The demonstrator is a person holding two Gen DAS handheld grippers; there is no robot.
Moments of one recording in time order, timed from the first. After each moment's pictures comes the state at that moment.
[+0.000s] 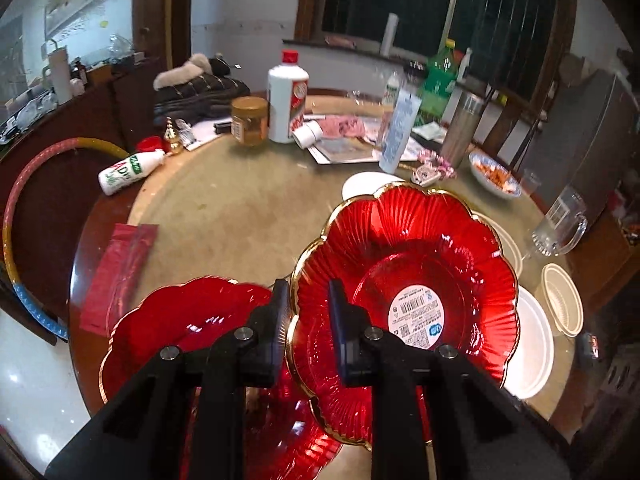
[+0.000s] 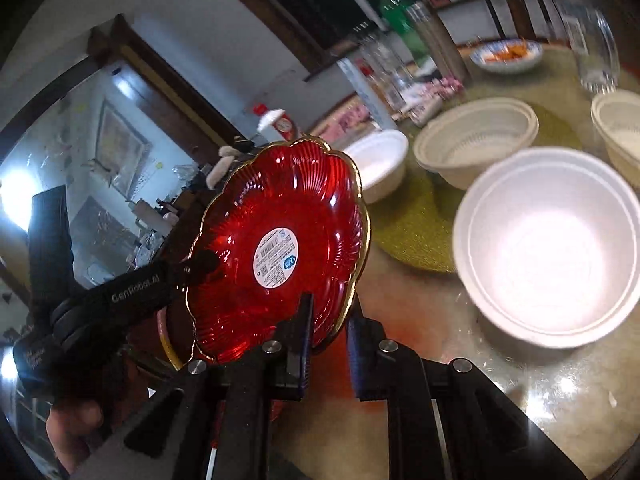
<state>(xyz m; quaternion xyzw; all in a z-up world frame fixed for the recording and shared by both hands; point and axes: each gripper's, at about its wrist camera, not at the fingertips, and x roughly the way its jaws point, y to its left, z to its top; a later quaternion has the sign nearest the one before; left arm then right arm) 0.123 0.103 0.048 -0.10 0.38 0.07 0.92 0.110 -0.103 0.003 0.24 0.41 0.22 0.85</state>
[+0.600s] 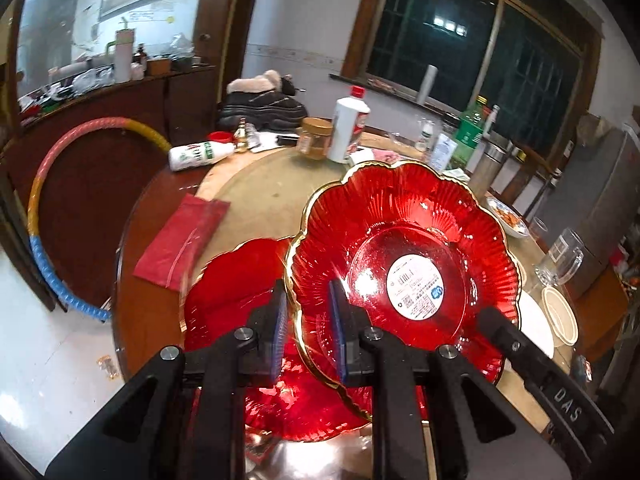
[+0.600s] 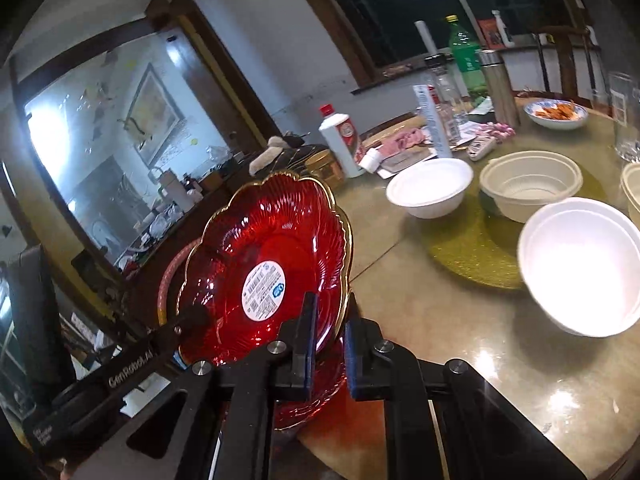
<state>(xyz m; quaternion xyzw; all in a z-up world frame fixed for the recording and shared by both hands) 0.024 0.151 0.033 -0.16 0.31 0.13 0.93 0.070 -0.047 0.029 0.16 0.36 0.27 0.88</state>
